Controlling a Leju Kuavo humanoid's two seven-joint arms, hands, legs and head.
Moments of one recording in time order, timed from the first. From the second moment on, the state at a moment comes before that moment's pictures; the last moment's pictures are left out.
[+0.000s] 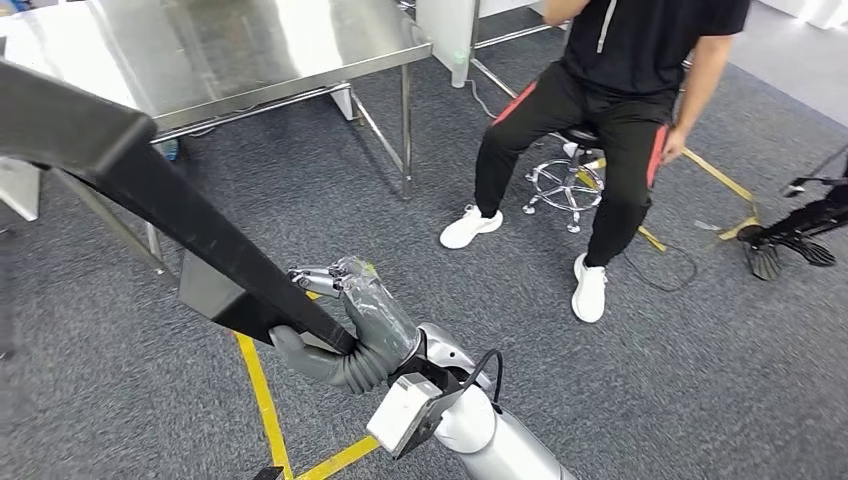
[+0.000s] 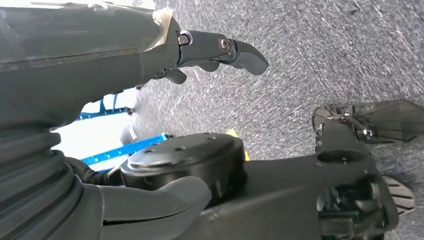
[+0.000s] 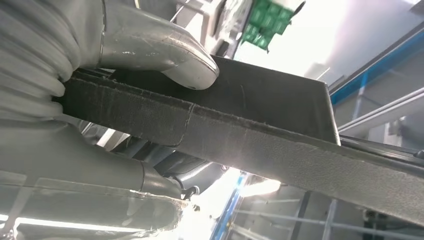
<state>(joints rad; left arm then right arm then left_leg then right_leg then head) -0.15 -0.03 -0.44 -0.21 0.15 0.21 0.46 -0.31 0.15 0.72 -1.30 0.21 0.03 -0.54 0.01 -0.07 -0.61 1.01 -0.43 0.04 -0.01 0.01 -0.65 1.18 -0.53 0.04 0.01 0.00</state>
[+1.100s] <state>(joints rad) -0.14 -0.03 -0.44 -0.21 0.16 0.22 0.46 -0.32 0.16 0.72 -1.30 0.19 0.04 -0.54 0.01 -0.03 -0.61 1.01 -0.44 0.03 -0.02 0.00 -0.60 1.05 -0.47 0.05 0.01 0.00</state>
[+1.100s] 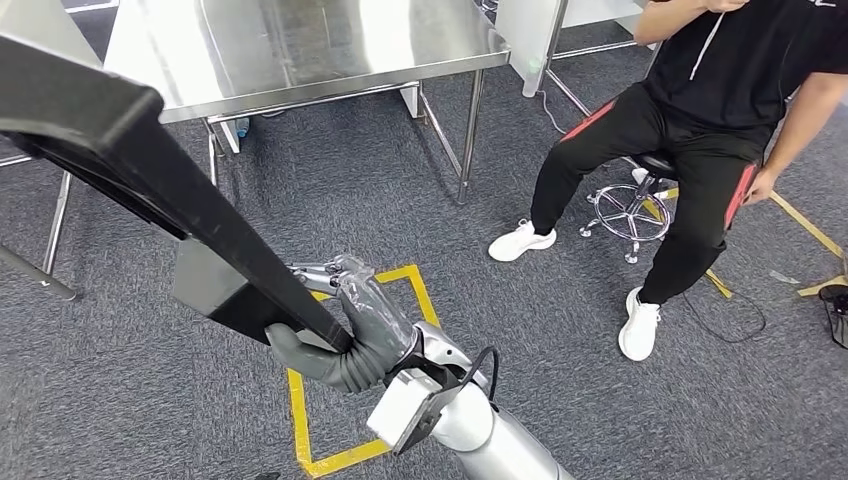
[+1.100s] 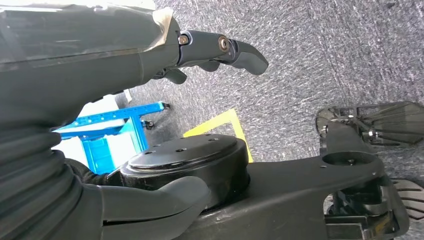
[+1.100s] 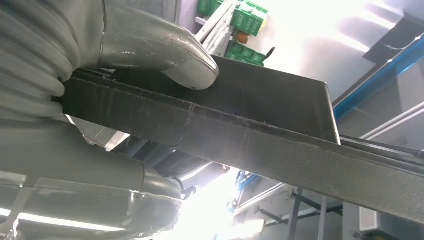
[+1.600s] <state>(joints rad) -0.14 -0.02 -0.44 -0.21 0.15 0.22 0.46 -0.31 0.18 0.72 -1.30 0.19 0.04 -0.54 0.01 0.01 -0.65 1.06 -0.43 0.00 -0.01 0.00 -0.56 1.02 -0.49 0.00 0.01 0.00</state>
